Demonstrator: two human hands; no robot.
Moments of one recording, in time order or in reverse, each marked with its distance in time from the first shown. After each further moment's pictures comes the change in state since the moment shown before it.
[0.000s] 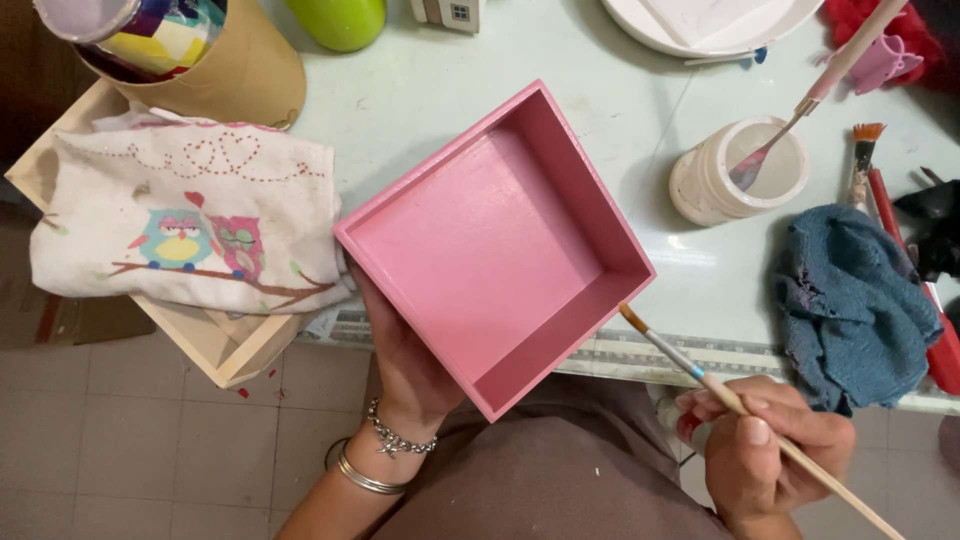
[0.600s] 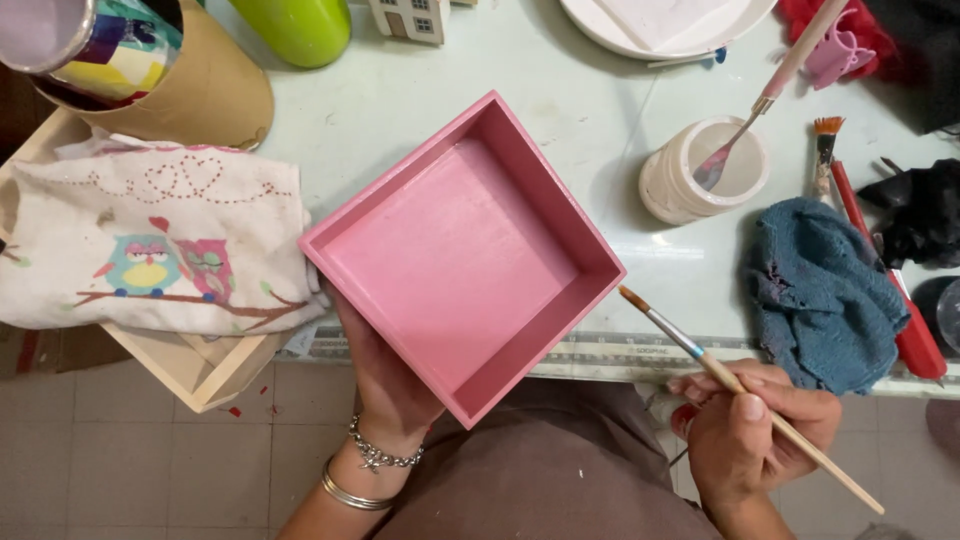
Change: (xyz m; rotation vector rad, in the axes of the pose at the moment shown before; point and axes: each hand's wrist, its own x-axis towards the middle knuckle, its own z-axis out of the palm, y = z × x) left_hand 0.004 0.000 0.016 0.013 0.051 0.014; right_hand 0.001 0.005 0.001 -0.128 0.273 0.132
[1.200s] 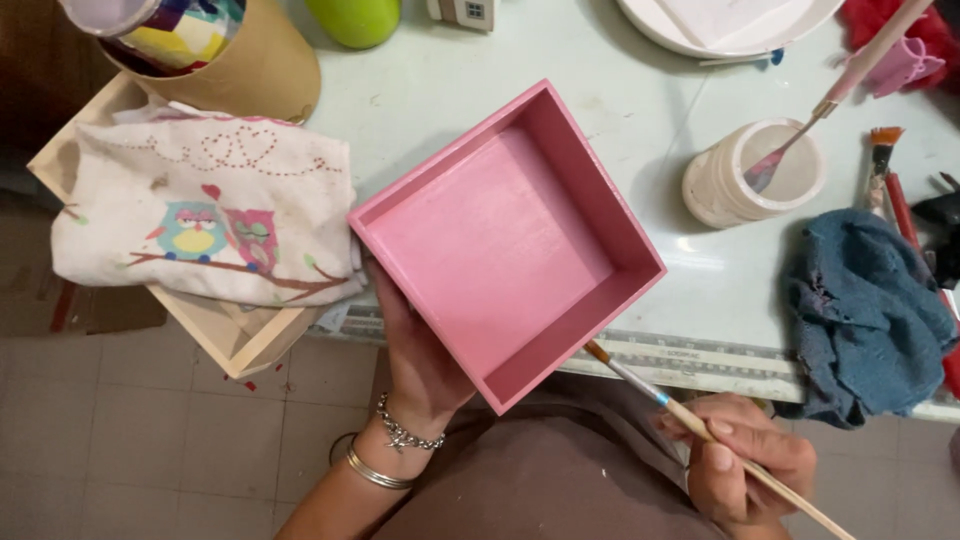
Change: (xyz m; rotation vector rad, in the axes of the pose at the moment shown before) left_hand -0.002 0.001 -0.018 -0.088 -0.095 -0.053; right_hand -0.015 -0.007 0.003 0.043 -0.314 -0.196
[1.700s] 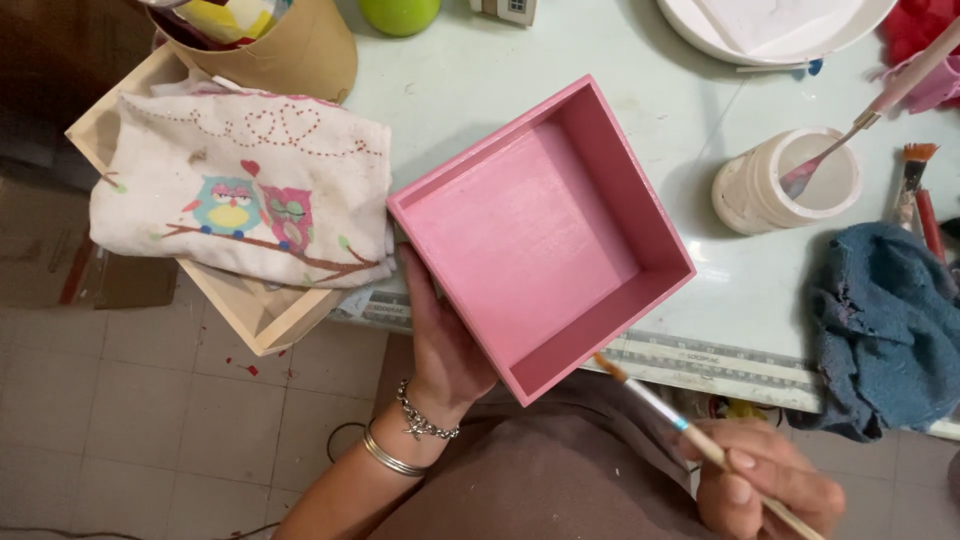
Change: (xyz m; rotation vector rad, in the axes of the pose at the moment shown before) left_hand -0.001 -0.002 -0.006 -0.029 0.162 -0.056; right_hand 0.010 -0.022 0.007 -0.113 -0.163 -0.035
